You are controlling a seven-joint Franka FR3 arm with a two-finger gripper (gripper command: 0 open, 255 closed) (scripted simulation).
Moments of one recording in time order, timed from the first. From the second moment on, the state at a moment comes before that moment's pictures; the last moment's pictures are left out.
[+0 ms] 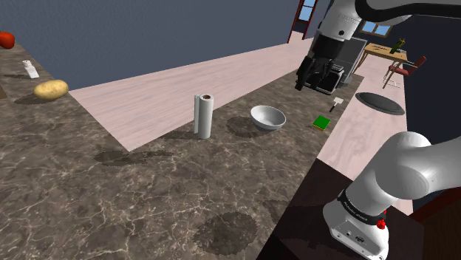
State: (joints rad) arm 0.01 -0.77 -0.06 -2.43 0.04 1.72 0.13
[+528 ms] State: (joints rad) arm 0.05 -0.54 -0.01 -2.35 0.07 1.85 0.15
